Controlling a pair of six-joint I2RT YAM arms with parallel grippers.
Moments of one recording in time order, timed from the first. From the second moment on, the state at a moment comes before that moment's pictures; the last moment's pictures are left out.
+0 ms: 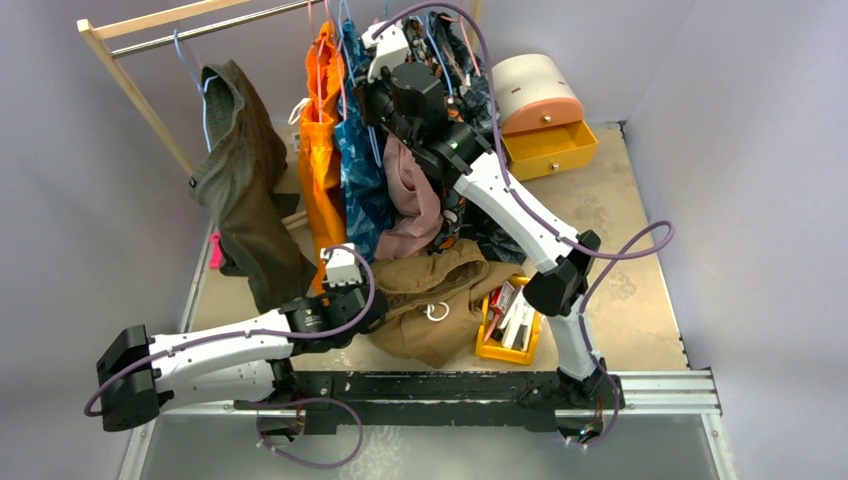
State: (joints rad) left arm -1.11 0.98 0.56 -0.54 -0.80 -1.03; right arm 0.84 2.09 2.42 -0.36 0.24 0.09
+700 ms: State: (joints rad) left arm -1.11 0.96 0.56 -0.55 -0.80 -1.03; right arm 0.84 1.95 2.22 -0.24 0.23 0.16
